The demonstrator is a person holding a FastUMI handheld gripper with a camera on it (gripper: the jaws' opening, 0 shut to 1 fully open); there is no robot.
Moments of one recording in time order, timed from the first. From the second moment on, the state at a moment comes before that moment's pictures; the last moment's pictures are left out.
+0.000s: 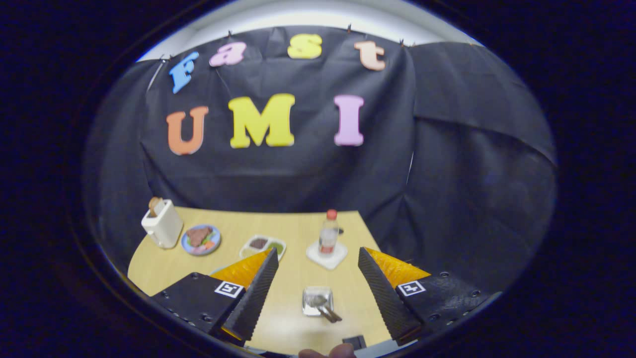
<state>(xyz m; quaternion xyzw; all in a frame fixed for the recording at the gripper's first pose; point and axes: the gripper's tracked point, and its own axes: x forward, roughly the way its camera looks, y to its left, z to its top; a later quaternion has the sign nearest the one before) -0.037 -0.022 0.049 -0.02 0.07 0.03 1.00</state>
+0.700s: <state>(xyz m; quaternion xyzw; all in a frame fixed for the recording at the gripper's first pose) -0.119 -0.047 0.117 0.05 -0.11 0.11 0.99</state>
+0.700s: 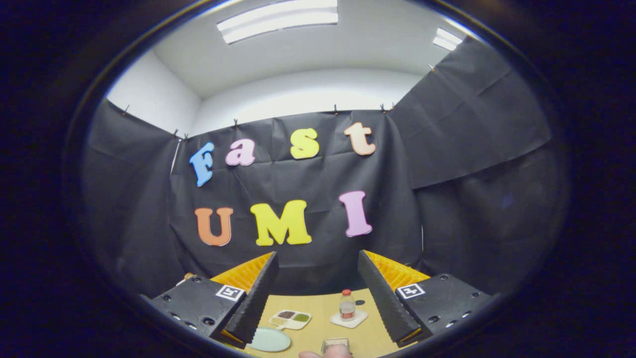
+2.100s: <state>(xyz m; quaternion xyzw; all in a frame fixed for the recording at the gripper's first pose) -0.141 0.020 0.078 0.00 -0.05 0.05 1.00</state>
